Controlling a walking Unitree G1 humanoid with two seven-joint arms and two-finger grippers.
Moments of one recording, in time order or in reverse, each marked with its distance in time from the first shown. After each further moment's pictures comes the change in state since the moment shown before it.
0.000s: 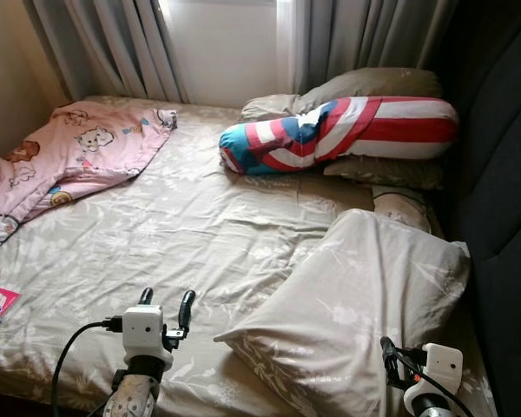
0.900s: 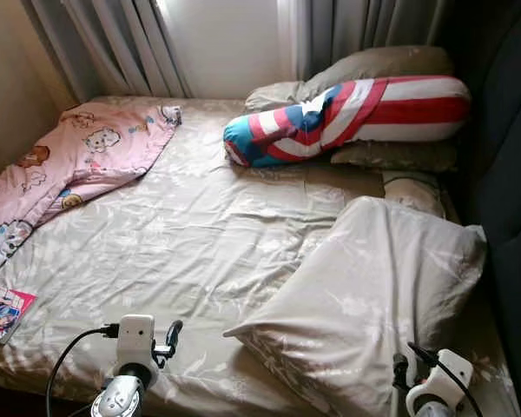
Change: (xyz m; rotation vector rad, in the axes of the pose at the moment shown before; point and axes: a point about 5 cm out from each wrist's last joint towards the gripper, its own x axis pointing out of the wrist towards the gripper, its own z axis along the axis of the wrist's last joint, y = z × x) left arm 0.004 0.026 -0.046 0.015 0.339 -0.004; right arm 0.016 -0.005 -0.011 0.235 0.228 -0.214
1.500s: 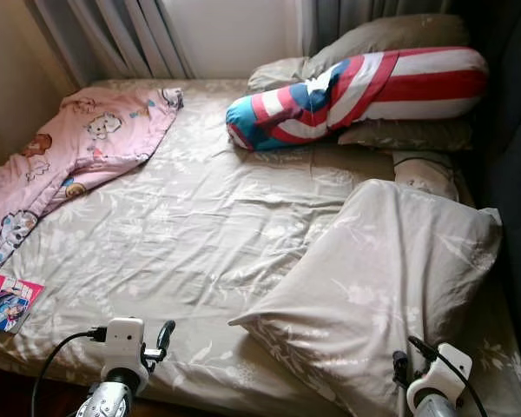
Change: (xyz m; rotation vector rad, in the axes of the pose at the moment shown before) left arm -0.015 0.012 0.009 0.027 -0.055 -0.013; right arm 0.004 -0.004 0.002 0.001 0.062 -0.044
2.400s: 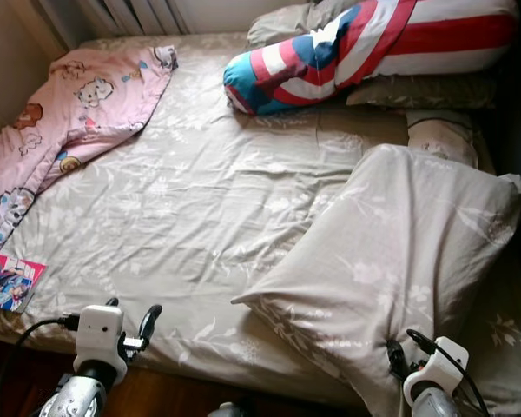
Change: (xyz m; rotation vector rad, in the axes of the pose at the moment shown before) left arm -0.029 0.016 0.055 0.077 -0.129 -0.036; right arm 0.001 0.017 0.004 0.047 -0.015 0.134
